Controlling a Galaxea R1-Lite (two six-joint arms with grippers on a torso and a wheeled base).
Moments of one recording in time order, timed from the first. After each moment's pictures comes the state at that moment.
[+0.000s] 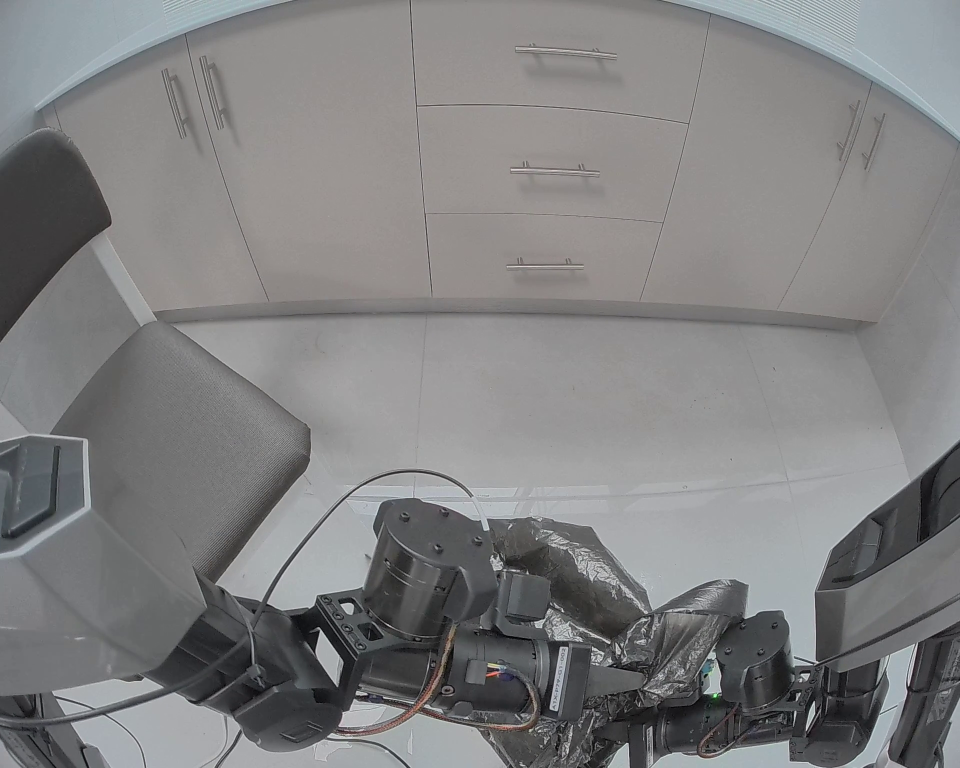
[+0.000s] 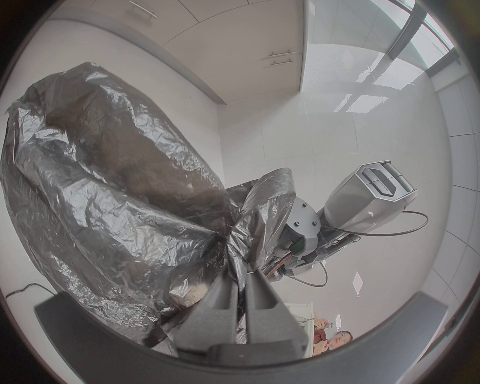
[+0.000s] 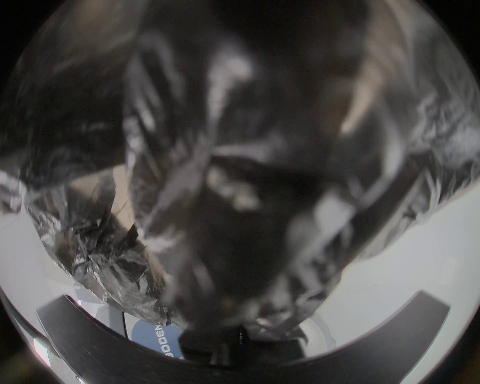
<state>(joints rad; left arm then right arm) -0.90 1.99 -0.71 -0.82 -0.64 -0.77 0.77 2.20 -0.02 -1.55 0.27 0.48</state>
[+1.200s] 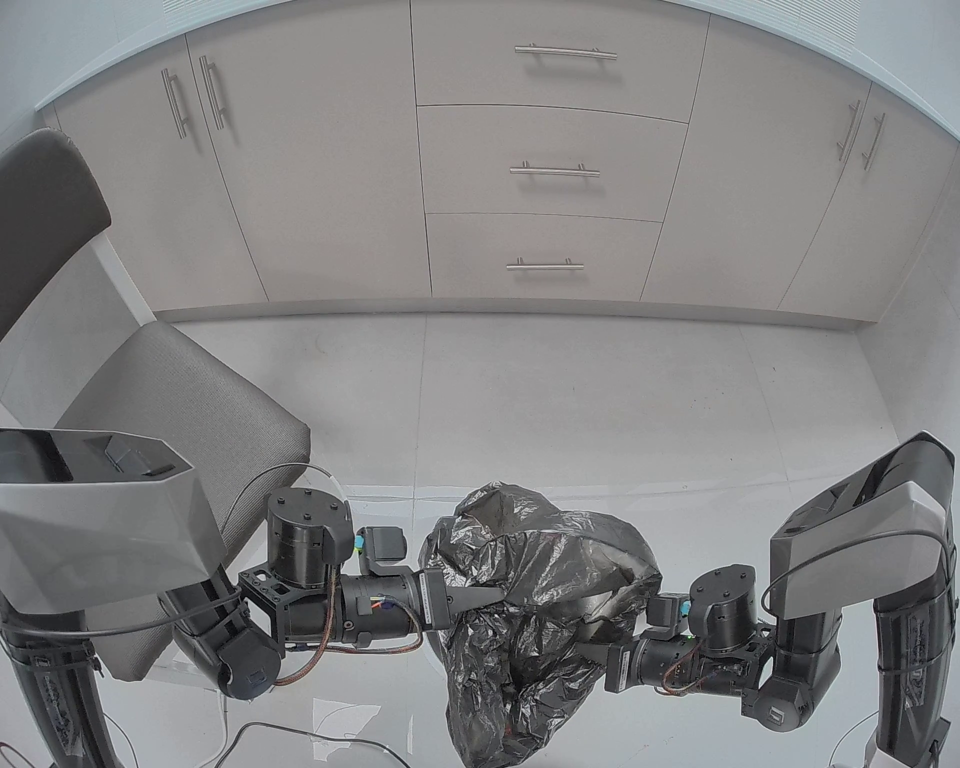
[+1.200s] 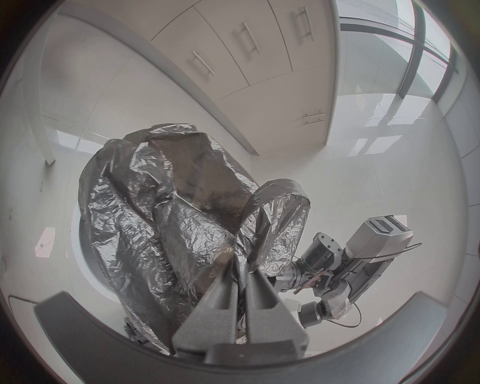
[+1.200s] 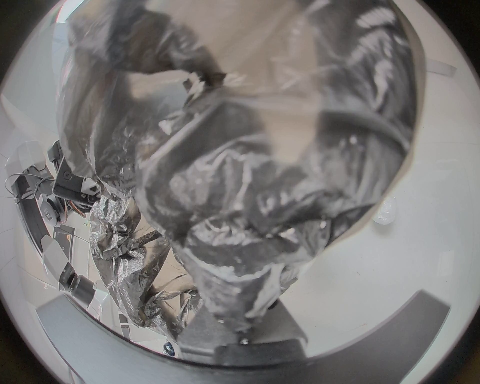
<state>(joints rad) -0.56 2.17 -0.53 -1.25 -0.63 -0.76 0.60 2.37 -0.28 -1.55 0.21 0.46</state>
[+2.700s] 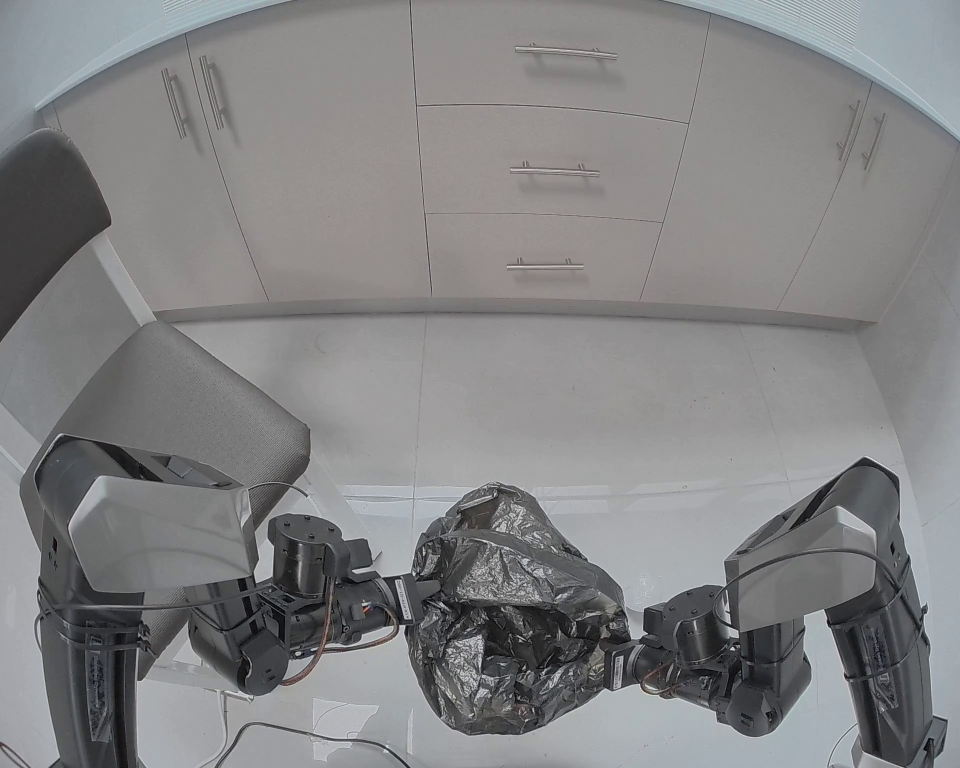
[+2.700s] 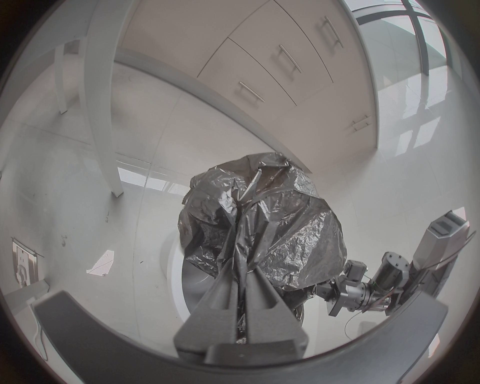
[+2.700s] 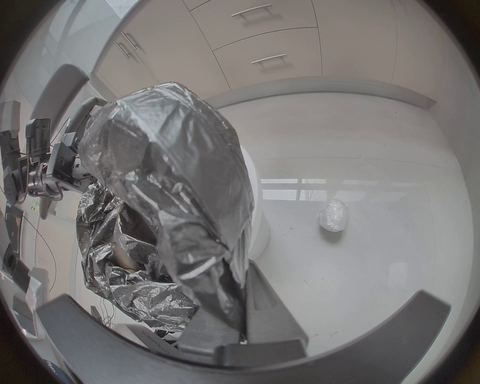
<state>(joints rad) -0.47 2.36 -0.55 -1.31 -0.32 -0.58 0.58 2.53 -0.35 -1.55 -0.08 0.33</state>
